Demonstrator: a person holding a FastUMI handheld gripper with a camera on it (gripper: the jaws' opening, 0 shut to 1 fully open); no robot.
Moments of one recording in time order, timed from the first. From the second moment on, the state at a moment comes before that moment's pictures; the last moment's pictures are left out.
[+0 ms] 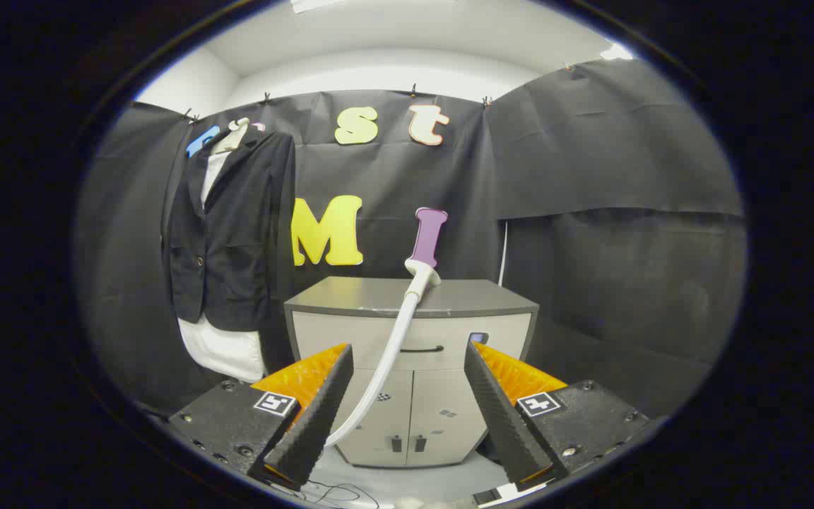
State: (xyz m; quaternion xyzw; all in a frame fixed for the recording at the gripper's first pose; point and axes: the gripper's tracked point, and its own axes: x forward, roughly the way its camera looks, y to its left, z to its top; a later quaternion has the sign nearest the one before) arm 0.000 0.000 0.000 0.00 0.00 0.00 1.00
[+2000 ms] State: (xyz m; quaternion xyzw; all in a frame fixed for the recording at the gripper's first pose) arm 0.196 -0.013 0.128 0.03 0.02 -0.02 1.00
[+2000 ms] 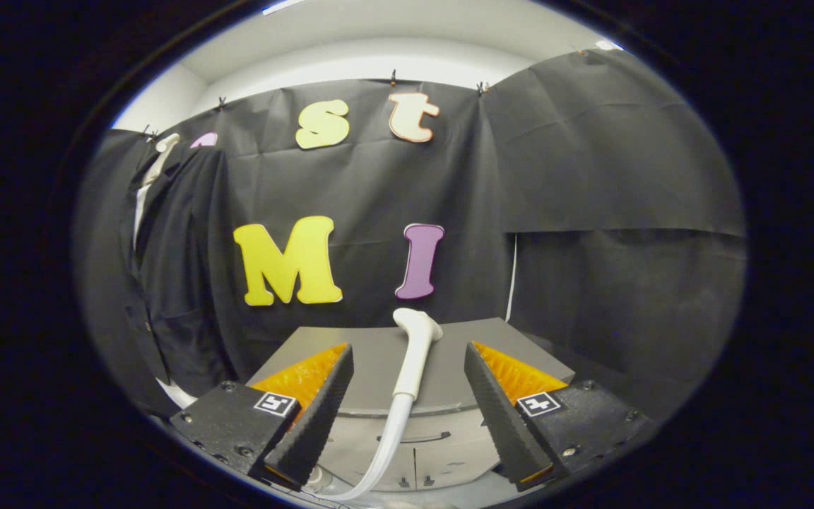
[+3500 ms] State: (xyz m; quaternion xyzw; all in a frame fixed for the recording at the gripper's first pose) arm 0.390 -0.006 0.030 0.06 0.22 0.10 0.97
